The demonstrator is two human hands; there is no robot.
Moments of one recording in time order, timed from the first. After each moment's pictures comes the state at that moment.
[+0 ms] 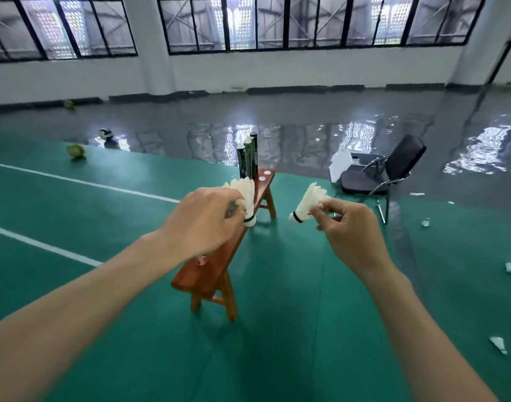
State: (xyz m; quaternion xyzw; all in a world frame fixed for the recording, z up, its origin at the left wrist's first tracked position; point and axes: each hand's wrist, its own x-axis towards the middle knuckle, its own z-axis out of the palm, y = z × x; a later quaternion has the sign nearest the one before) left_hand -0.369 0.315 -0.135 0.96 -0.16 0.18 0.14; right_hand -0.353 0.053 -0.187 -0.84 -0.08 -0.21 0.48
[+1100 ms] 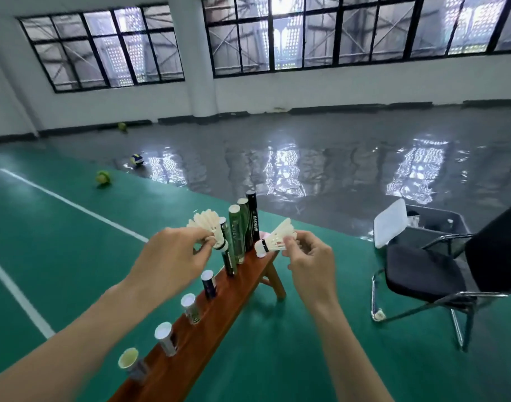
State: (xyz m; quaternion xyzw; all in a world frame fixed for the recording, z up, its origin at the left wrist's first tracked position) left_hand 0.352 0.143 -0.141 0.97 0.02 0.22 0.11; right_hand 0.431 -0.069 -0.217 -0.71 -0.09 -0.10 0.69
